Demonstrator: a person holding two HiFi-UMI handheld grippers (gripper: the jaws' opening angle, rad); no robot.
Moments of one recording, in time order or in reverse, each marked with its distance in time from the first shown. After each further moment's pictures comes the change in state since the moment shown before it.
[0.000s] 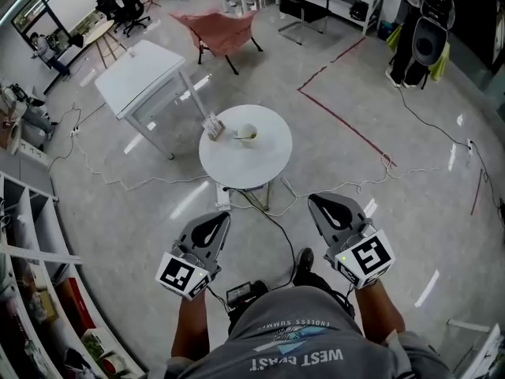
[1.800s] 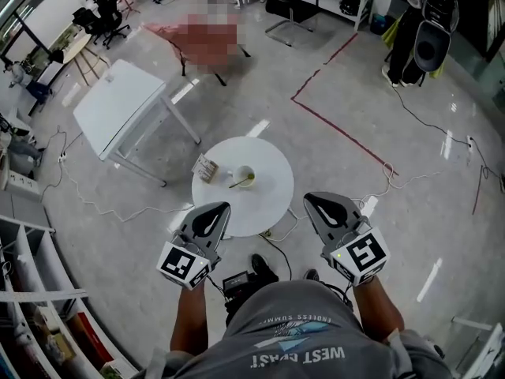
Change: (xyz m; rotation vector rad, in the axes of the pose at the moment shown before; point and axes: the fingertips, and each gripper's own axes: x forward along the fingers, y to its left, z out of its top) left arm 0.161 0.159 0.000 0.012 0.030 -0.085; right arm 0.149 -0.130 0.003 0.034 0.039 -0.057
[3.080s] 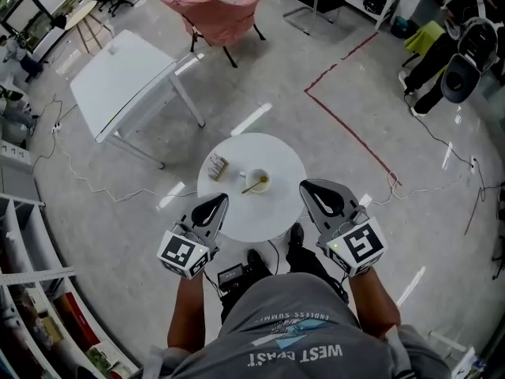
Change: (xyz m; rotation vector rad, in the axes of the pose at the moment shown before) left arm 0.010 0.088 -0.042 -0.132 0.052 0.092; right arm 0.106 -0.013 0.021 -0.030 0.049 0.090
